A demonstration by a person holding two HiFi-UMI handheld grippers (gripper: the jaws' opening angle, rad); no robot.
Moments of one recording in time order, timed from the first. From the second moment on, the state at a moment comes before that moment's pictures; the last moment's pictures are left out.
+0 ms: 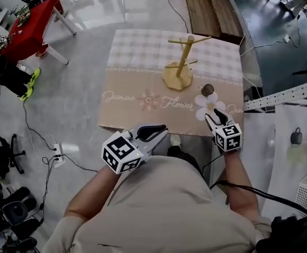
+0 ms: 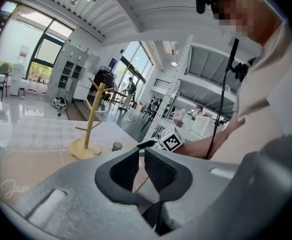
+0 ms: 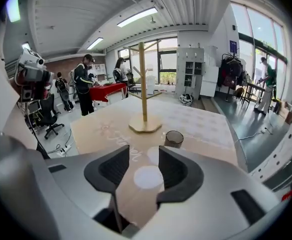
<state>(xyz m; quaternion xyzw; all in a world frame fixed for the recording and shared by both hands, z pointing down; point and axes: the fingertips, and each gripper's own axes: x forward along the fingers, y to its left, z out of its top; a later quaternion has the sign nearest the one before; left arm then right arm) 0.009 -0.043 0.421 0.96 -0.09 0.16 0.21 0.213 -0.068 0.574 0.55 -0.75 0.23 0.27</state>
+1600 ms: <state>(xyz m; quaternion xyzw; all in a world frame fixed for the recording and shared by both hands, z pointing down) 0.072 -0.105 0.422 0.93 -0.23 0.17 0.23 0.264 -0.201 0.644 0.43 -0.82 0.27 0.26</state>
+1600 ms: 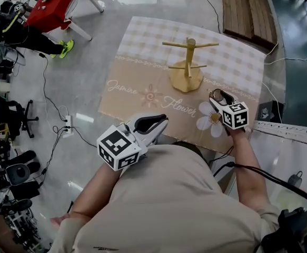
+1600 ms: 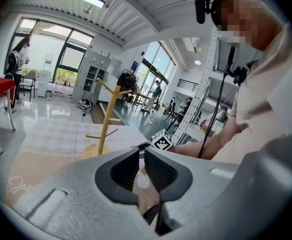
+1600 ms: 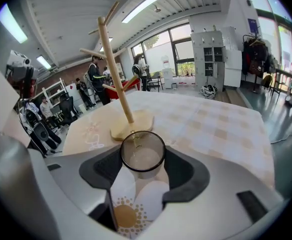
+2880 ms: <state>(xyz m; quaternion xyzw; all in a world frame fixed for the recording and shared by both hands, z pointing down) 0.071 -0.095 0.417 0.93 -0.24 0.17 0.22 0.257 -0.278 0.558 0.48 -0.82 0.29 0.14</state>
